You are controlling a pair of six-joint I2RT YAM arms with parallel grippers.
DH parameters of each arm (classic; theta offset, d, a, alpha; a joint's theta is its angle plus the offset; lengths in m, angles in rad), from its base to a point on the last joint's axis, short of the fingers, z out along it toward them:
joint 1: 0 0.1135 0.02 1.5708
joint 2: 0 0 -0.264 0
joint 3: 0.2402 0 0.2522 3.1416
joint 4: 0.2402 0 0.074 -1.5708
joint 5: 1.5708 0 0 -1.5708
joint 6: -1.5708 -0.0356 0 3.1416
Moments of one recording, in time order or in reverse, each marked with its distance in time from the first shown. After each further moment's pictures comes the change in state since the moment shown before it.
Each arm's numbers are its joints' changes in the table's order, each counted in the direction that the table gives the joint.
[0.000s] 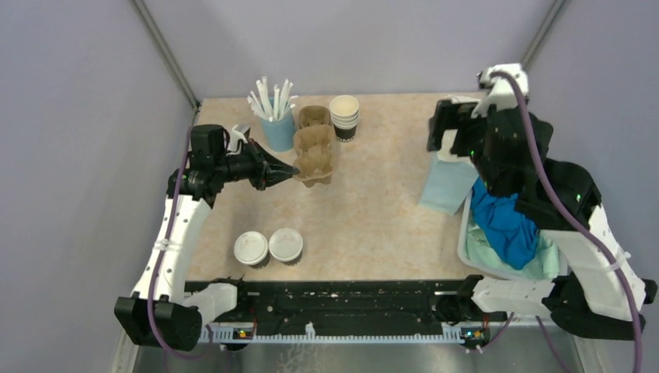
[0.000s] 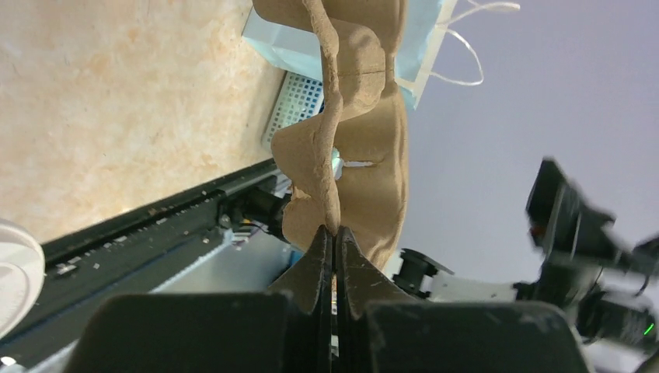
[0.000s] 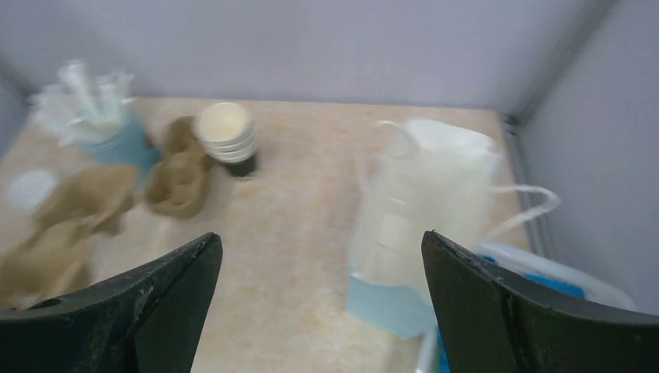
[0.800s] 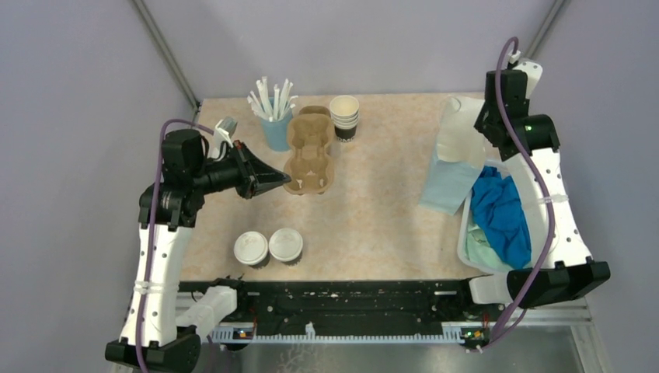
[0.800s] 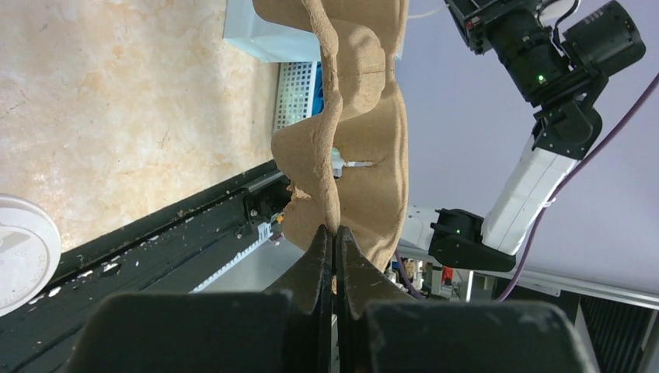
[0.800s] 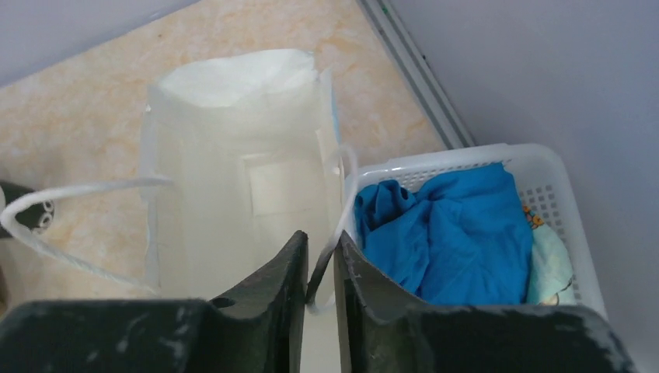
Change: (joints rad) left arm 0.000 0.156 0.170 0.192 0.003 -0.219; right arm -0.819 -0.262 -0.063 0.074 -0.195 -0.181
